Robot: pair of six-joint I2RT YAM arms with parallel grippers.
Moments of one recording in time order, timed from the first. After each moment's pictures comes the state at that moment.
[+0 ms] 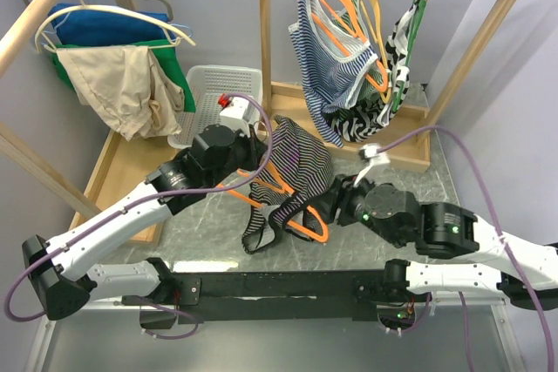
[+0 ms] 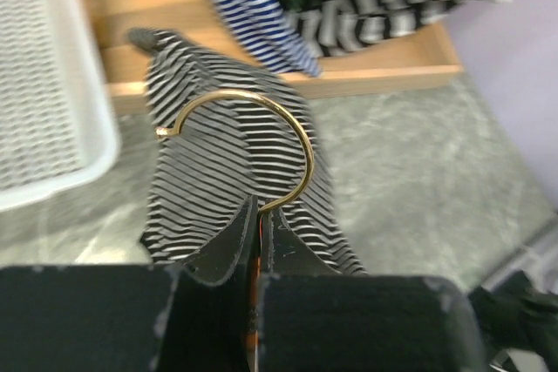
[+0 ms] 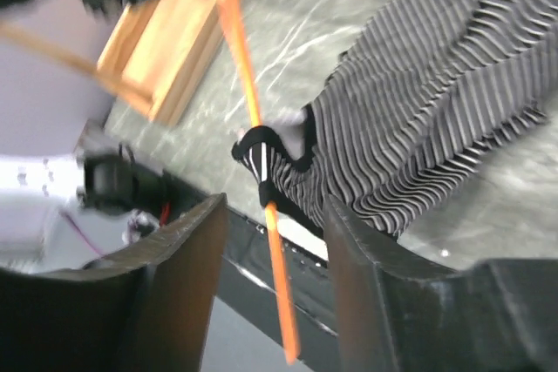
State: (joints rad) left arm -0.87 1.14 1.14 -0.29 -0.24 -0.43; right arm 1.31 0.77 1.09 -0.77 0.55 0.79
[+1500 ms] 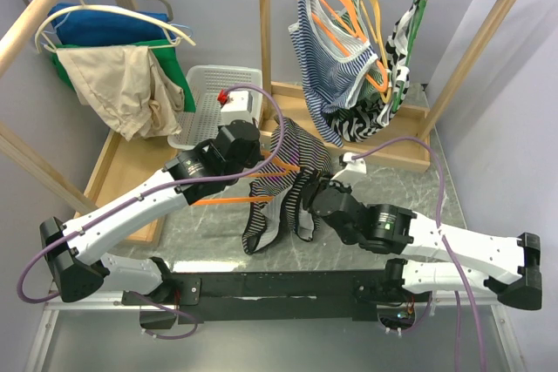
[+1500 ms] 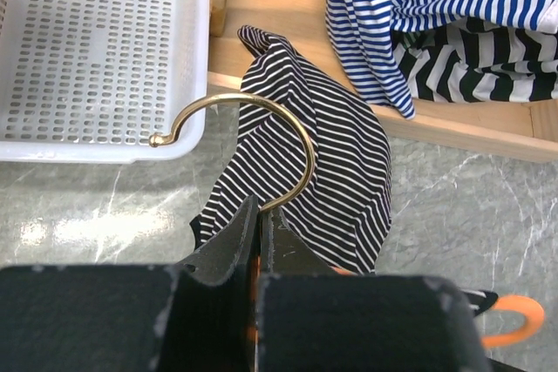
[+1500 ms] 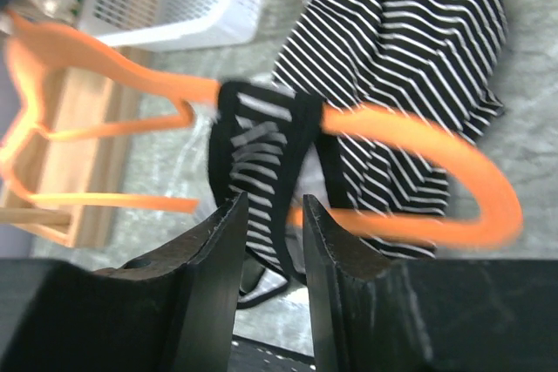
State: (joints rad) left arm -0.93 1.28 1.30 -0.50 -0.64 -0.60; right arm 1.22 0.96 0.87 -0.55 0.80 1.02
